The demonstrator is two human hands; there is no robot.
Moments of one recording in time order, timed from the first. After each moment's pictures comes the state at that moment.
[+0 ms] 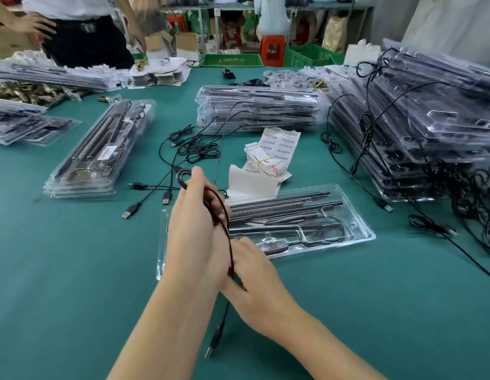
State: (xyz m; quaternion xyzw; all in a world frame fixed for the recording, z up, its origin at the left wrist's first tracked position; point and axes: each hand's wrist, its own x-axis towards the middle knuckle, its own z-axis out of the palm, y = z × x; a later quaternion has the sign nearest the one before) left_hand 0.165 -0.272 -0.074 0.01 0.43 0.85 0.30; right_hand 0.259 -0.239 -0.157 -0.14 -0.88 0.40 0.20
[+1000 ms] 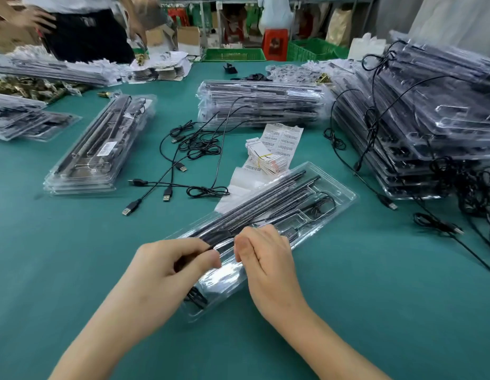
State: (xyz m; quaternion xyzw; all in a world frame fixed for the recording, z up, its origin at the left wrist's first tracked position) left_hand 0.137 -0.365 -0.103 0.45 0.78 0.39 0.19; right_hand 0.261 -0.231 -0.162 -0.25 -0.83 0.39 0.30
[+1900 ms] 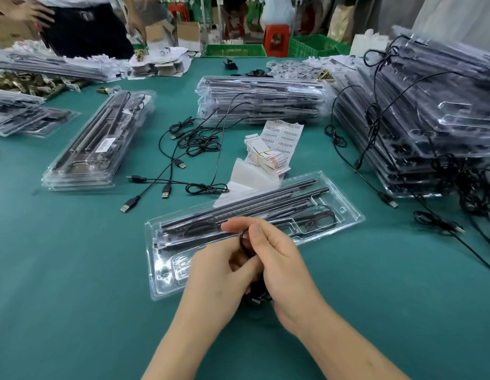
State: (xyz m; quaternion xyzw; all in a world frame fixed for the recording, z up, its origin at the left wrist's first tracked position) left_hand 0.189 -0.312 -0.136 0.38 0.77 0.46 0.22; right_hand 0.270 -0.231 -0.139 -0.24 -0.57 0.75 0.24
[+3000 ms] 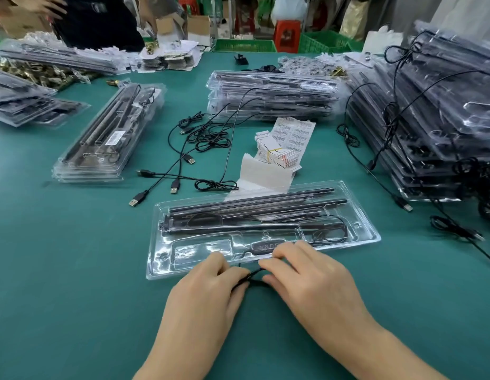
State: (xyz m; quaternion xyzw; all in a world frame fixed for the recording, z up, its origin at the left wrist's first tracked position) left_hand 0.185 -0.353 -0.154 0.52 0.82 0.25 -0.01; right_hand 0.316 -0.207 -0.159 -0.08 -0.96 0.00 0.25
